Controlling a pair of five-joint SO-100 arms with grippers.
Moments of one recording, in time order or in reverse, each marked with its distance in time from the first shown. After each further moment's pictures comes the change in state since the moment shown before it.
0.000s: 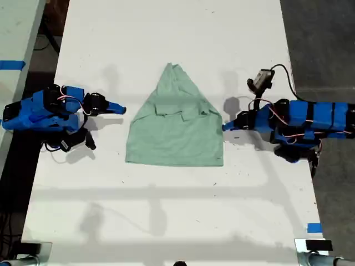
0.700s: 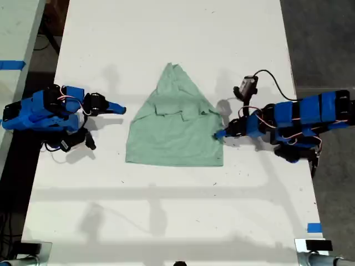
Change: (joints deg) arm 0 0.0 0.0 0.0 0.0 0.0; arm 1 -4.9 -22.7 -2.6 -17.6 -3.6
